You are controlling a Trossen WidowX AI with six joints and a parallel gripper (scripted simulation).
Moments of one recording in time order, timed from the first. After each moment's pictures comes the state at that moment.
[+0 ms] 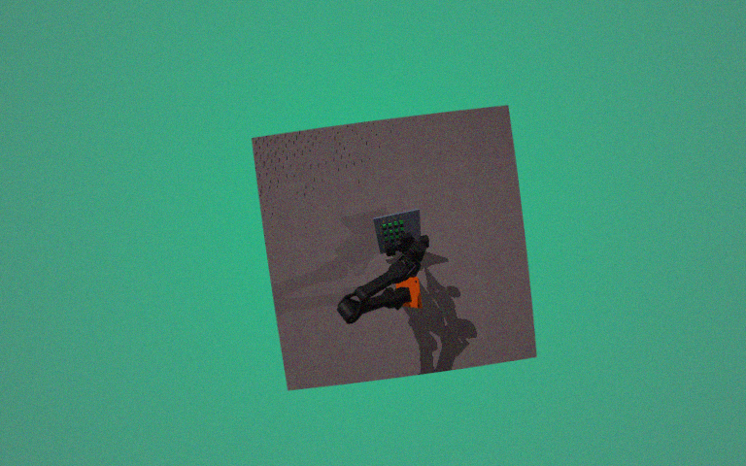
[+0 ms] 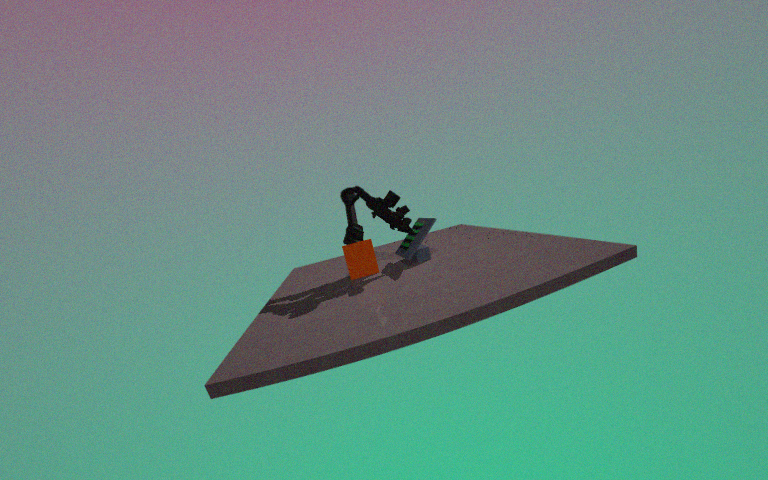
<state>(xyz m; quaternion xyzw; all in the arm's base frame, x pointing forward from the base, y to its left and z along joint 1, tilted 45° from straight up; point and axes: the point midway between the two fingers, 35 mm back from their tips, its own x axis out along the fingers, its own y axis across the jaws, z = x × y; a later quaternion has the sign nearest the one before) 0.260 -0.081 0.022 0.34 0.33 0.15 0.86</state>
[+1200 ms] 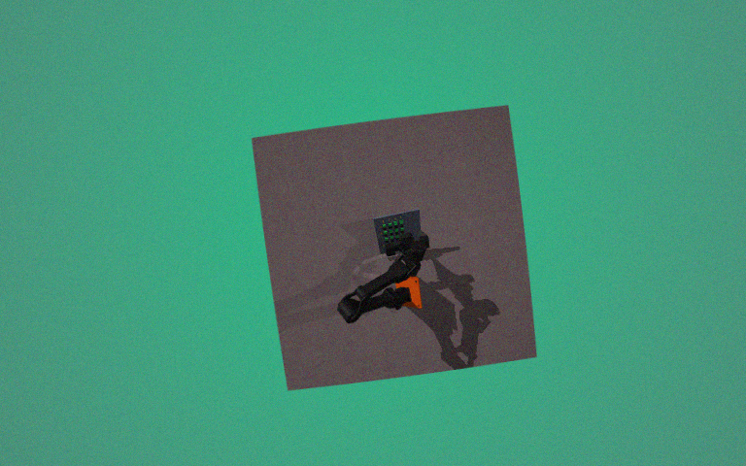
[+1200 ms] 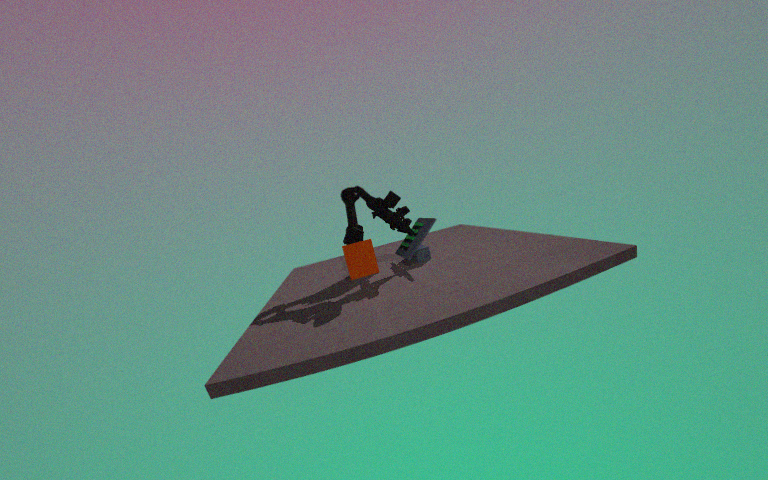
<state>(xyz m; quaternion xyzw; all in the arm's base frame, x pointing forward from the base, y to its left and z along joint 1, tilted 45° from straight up) 0.259 -0.080 0.020 0.35 0.34 0.15 0.86</state>
